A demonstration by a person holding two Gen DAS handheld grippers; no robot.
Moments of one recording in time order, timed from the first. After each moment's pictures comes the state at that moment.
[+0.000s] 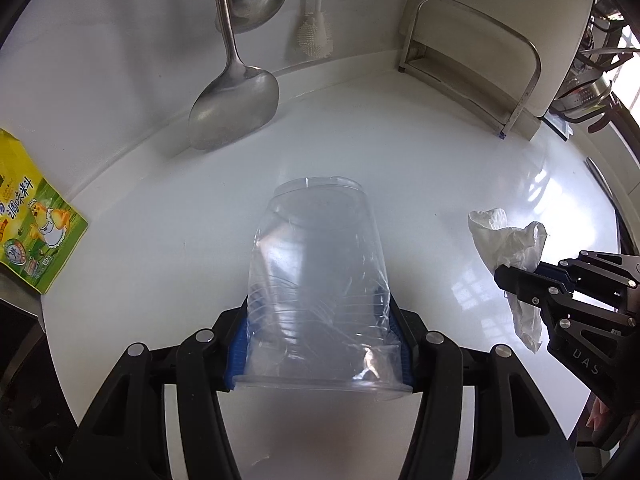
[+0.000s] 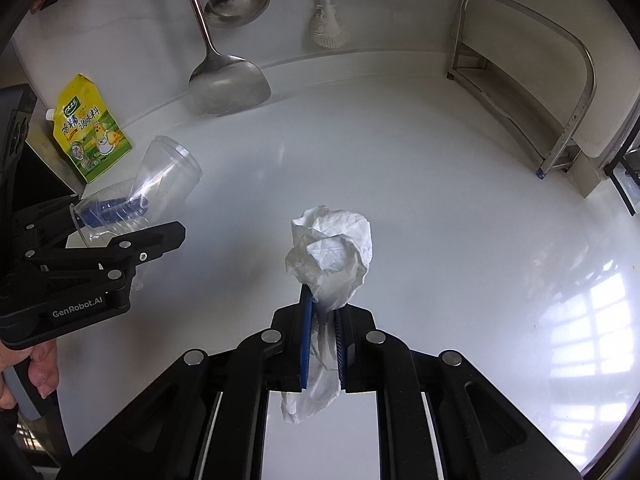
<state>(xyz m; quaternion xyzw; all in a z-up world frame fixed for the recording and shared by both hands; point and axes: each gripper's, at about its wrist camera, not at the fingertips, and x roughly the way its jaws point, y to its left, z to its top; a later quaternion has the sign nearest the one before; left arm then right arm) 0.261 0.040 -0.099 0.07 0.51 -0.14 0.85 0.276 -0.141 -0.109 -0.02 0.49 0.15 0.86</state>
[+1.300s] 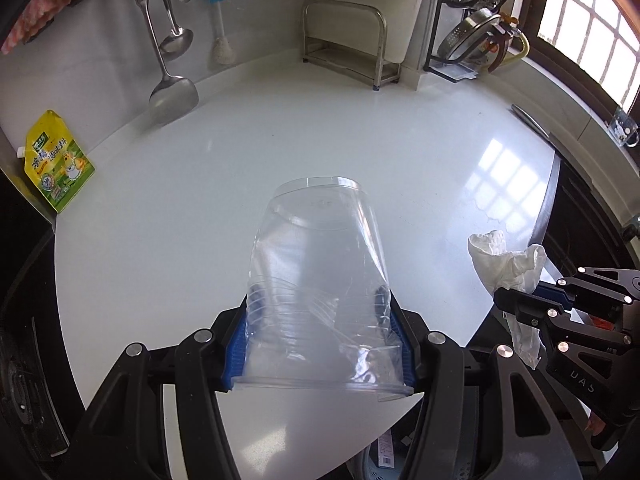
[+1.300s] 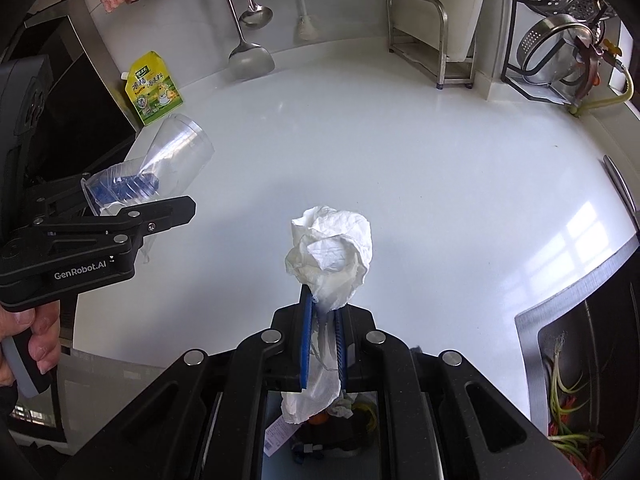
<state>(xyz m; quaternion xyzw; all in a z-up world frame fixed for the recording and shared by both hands) 0.040 -0.075 -0.067 0.09 0.49 -0.14 0.86 0.041 -0.281 -0.099 -0.01 0.48 0.18 0.86</state>
